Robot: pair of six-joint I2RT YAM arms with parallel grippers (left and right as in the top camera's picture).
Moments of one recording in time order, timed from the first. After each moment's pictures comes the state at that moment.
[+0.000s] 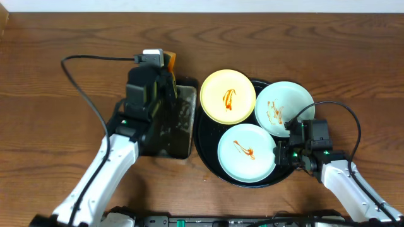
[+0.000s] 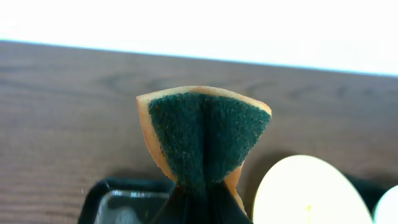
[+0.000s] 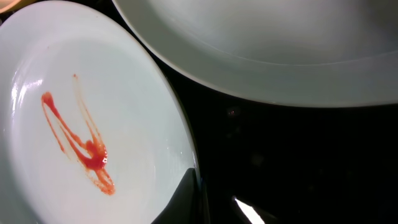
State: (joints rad) left arm -0.27 1.30 0.84 0.02 -0.06 -0.25; right arm 0.10 1.26 0.44 -0.38 -0.34 0.23
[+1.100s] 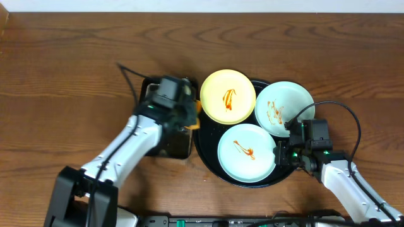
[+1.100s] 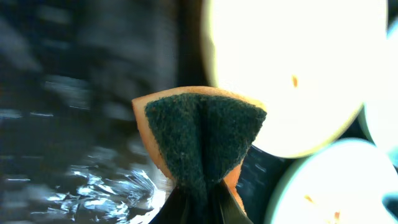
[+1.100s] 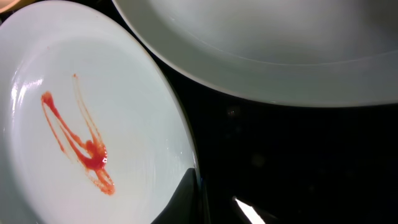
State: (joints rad) left arm -0.40 1.55 0.94 -0.46 0.19 -0.45; right arm 0.10 1.26 0.44 -0.38 -0.34 0.23
